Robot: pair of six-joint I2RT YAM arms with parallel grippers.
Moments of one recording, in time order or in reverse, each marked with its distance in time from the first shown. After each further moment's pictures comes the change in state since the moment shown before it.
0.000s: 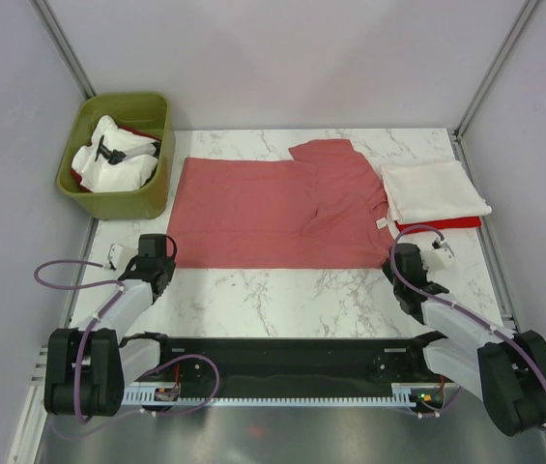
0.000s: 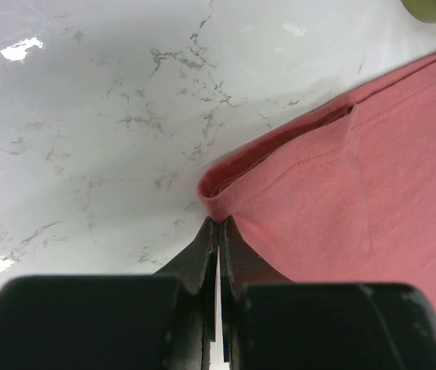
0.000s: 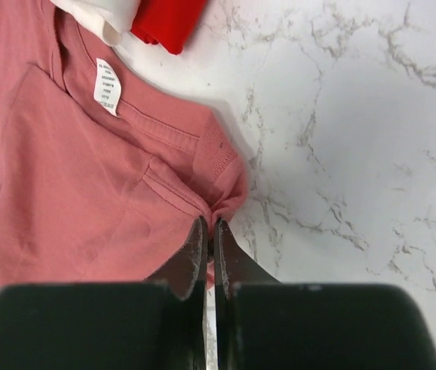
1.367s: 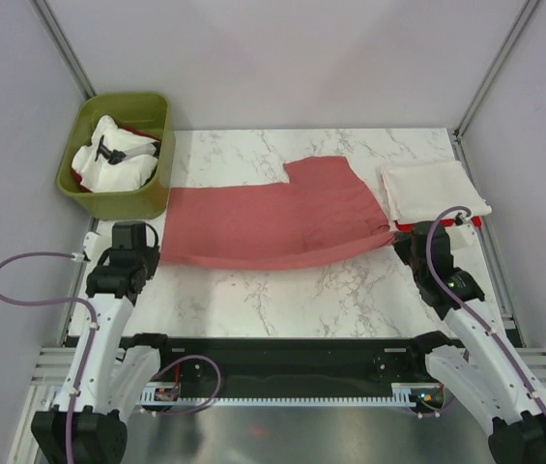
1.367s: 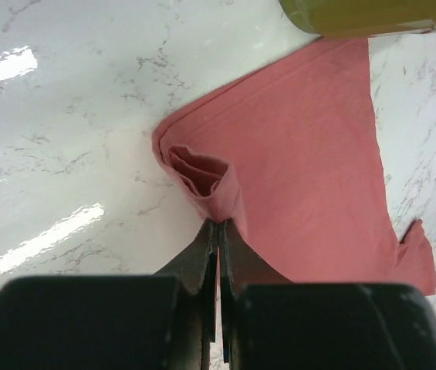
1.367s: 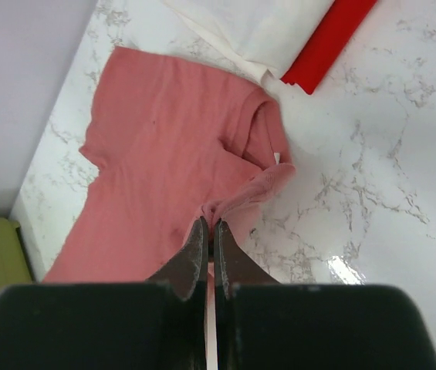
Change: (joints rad) left arm 0.006 -0.294 0.349 -0.604 0.019 0.031; right arm -0.018 -0.275 0.358 -0.497 -0.077 -0.034
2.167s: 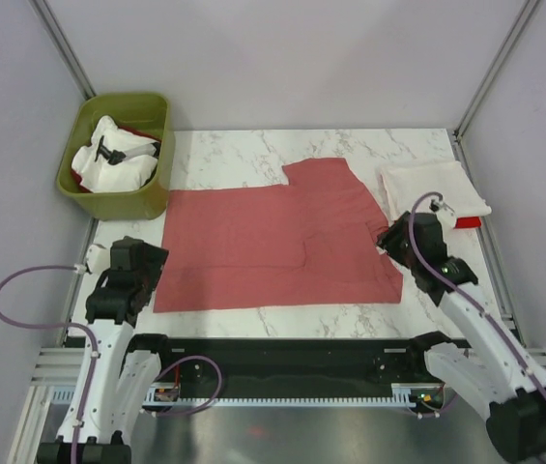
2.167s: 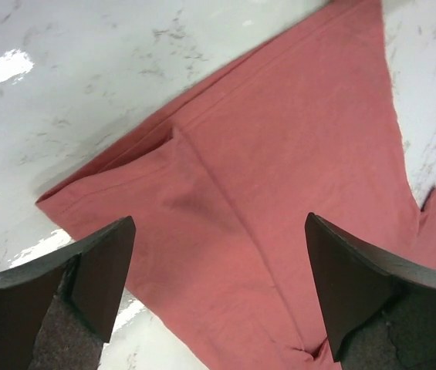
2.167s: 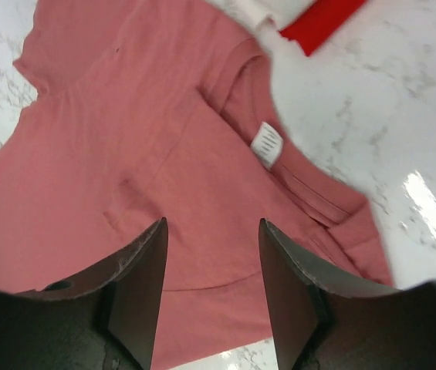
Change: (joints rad) left arm 0.000 -0.225 -0.156 -0.039 0.045 0.046; right arm -0.006 -0.006 -0.007 -0.071 -0.128 -0.217
